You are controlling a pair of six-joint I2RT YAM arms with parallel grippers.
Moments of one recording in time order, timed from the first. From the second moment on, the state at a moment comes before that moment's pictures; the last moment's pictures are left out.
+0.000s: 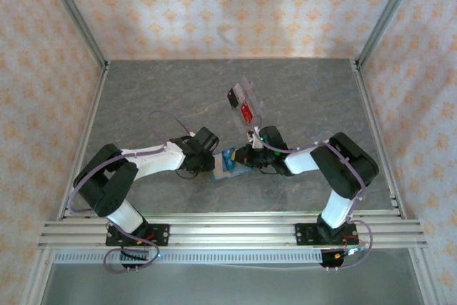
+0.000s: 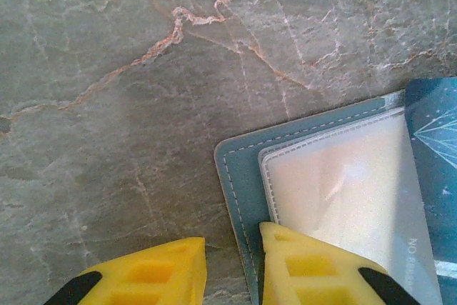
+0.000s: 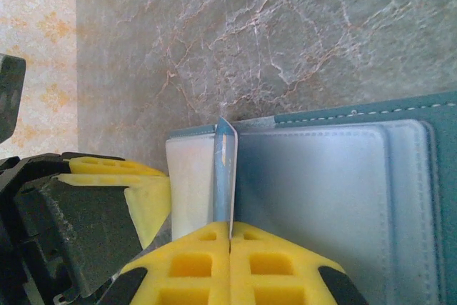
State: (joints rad) left arm -0.65 1.61 0.80 -0.43 -0.05 -0.81; right arm 0.61 1.74 0.59 0.47 -0.58 0.87
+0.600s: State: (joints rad) left arm -0.65 1.62 0.81 -0.43 -0.05 -0.81; right arm 0.61 1.74 0.60 0.41 -0.62 0.82
